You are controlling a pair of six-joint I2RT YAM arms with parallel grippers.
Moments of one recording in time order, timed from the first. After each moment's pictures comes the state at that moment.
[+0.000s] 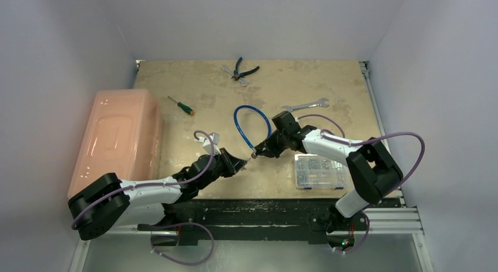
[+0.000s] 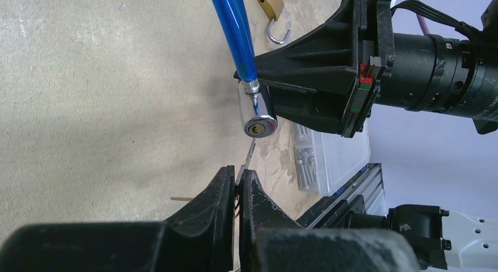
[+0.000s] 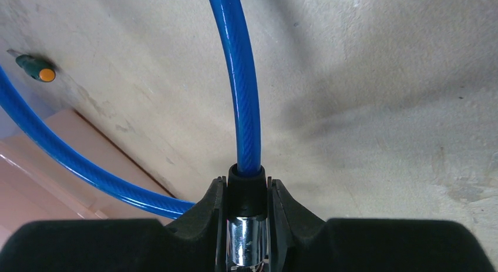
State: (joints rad) left arm -0.94 1.15 0.23 0.57 -0.21 -1.05; right arm 0.64 1.57 0.88 -0.30 -0.13 1.51
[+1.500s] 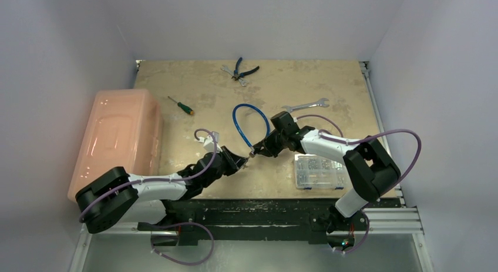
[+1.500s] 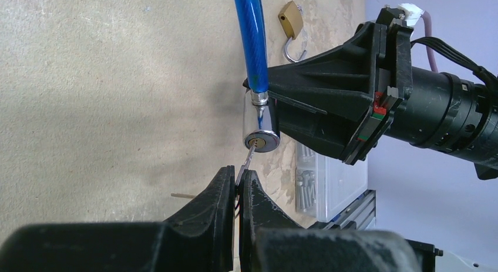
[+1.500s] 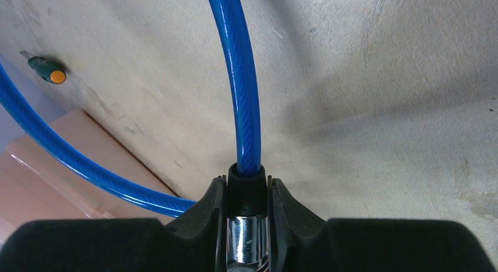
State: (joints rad) left arm -0.94 1.24 0.28 0.56 -0.28 -1.15; right arm 0.65 1.60 0.87 -0.24 -0.14 1.53
